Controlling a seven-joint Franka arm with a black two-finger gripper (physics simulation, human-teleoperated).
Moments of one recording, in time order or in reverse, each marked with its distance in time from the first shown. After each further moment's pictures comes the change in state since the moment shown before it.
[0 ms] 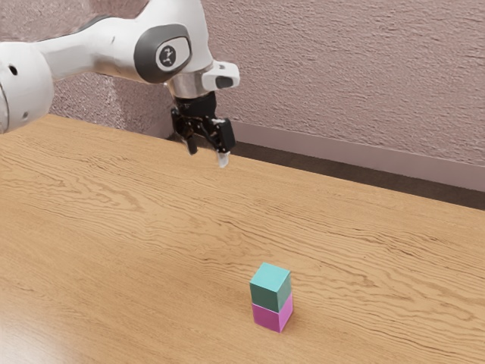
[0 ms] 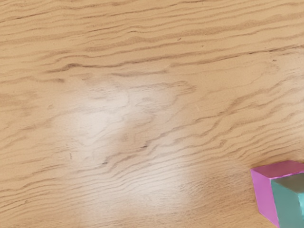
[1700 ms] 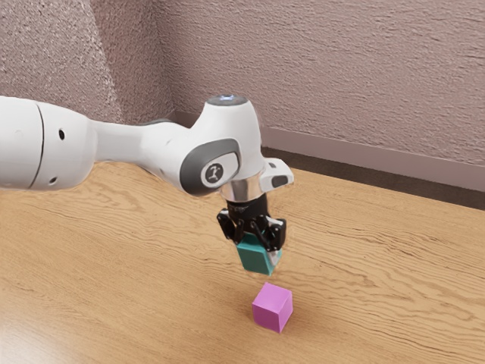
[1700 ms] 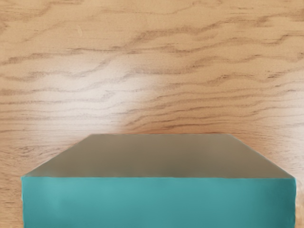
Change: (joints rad) arm -0.286 -0.027 0.083 -0.395 -0.059 0.368 -0.398
